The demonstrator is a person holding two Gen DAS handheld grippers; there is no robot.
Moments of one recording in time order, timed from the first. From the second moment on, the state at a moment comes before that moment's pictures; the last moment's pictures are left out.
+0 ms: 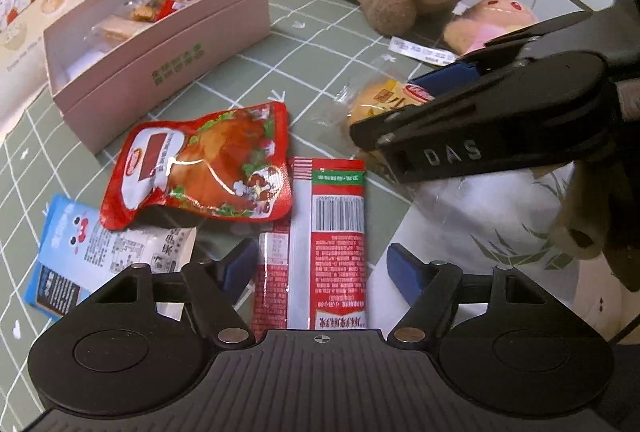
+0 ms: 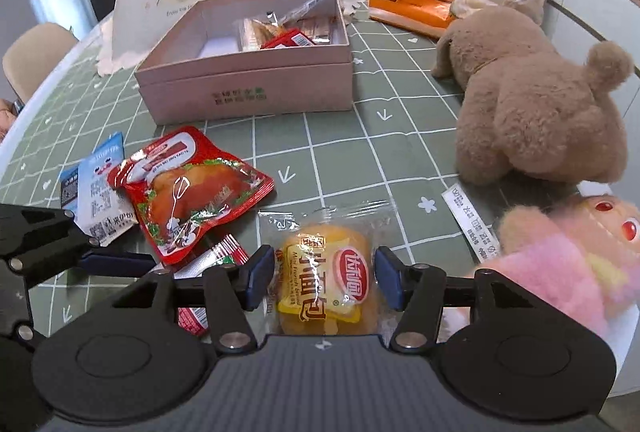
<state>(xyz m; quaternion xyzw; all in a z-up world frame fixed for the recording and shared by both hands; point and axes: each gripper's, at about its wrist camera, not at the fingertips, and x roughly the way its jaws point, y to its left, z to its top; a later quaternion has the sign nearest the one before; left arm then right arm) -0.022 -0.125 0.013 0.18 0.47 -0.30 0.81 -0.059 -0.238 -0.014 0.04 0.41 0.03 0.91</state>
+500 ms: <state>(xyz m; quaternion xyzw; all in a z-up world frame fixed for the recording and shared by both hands) -0.041 -0.087 0.076 0.07 0.47 -0.34 0.81 -0.095 -0.260 0.053 0.05 0.35 0.04 0.93</state>
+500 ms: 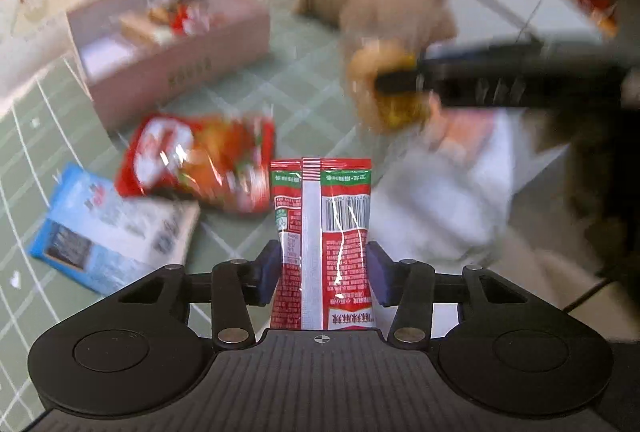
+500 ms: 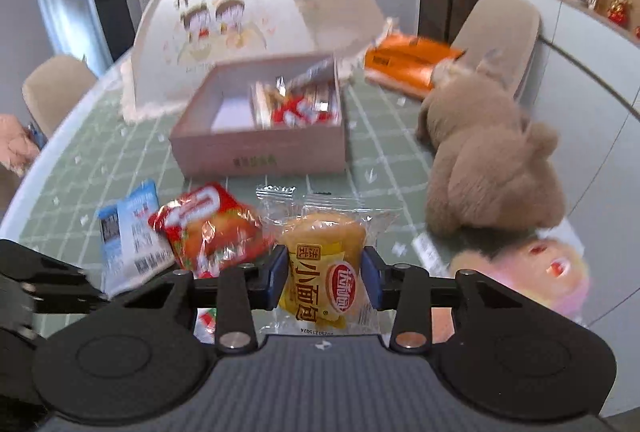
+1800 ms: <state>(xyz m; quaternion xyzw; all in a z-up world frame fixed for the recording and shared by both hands) -0.020 0.041 0.055 -0.16 0.48 -0.16 0.84 0.051 -0.268 0.072 0.03 0.37 0.12 0.92</state>
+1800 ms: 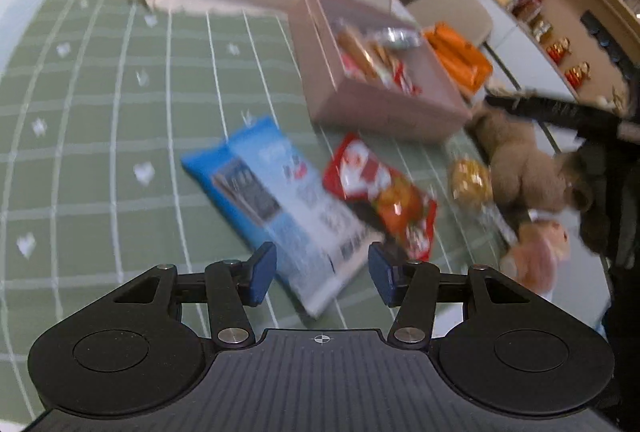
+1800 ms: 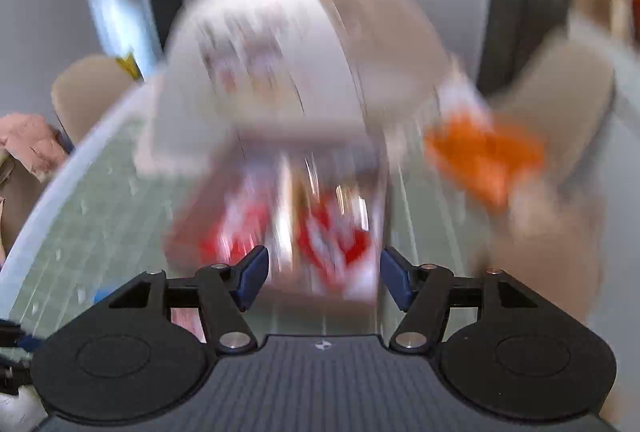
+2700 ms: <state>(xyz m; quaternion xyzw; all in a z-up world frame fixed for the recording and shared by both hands) -0.024 0.010 0.039 -0.14 0.53 -0.18 0.81 0.039 -0.213 0.070 -0.03 0.38 0.14 0.91</state>
